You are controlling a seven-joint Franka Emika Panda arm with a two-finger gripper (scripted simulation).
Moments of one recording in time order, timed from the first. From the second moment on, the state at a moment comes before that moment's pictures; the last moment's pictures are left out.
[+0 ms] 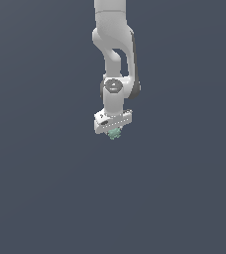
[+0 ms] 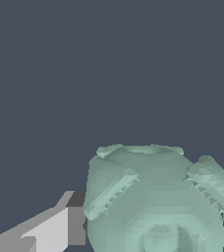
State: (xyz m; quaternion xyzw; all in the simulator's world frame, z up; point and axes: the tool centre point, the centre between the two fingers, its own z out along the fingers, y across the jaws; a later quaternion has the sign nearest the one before) arm -0.122 0.002 0.041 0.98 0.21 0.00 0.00
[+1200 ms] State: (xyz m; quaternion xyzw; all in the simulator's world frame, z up) arm -0.126 -0.003 0.149 0.98 0.21 0.00 0.00
